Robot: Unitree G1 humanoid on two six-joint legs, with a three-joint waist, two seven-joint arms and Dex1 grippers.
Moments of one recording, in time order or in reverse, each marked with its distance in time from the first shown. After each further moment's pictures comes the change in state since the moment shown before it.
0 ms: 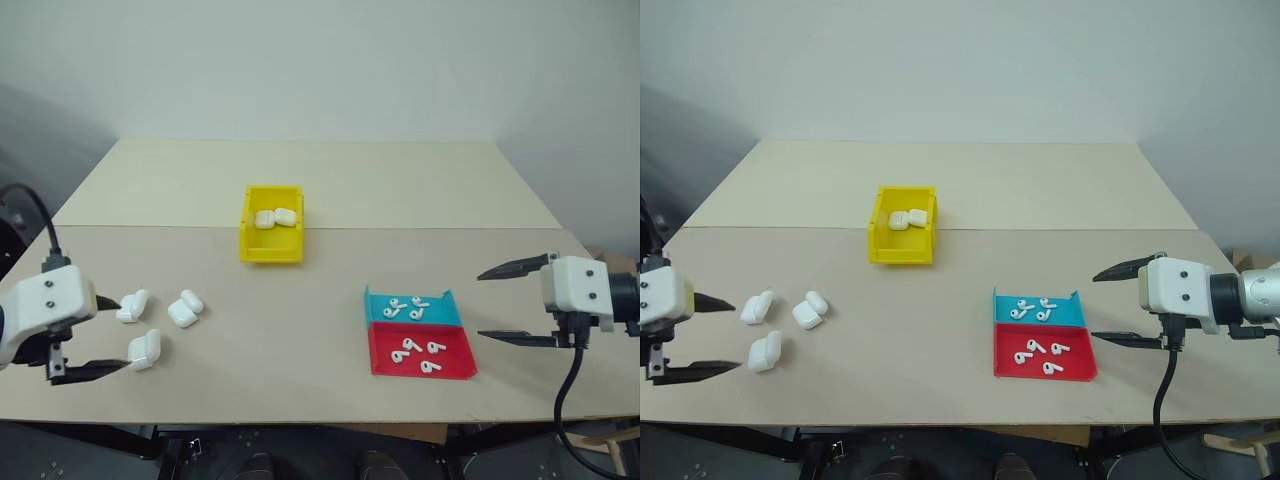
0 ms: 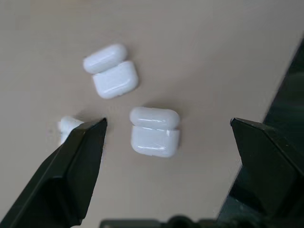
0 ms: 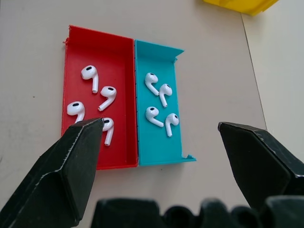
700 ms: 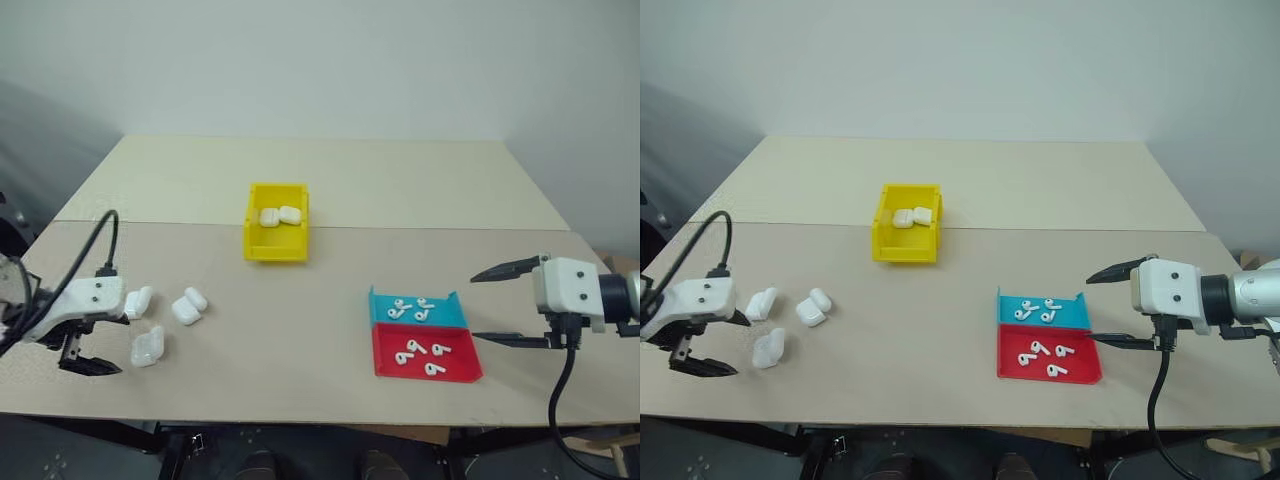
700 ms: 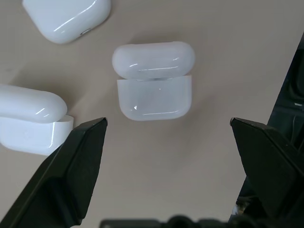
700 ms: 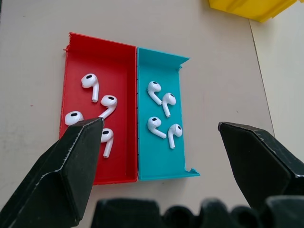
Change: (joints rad) left arm -0.657 0.002 -0.766 0.485 0.242 -0.254 -0.130; right arm -0.006 0.006 0.021 -0.004 0.002 0.007 -0.009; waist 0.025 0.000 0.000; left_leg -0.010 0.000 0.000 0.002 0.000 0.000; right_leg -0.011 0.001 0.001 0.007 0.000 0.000
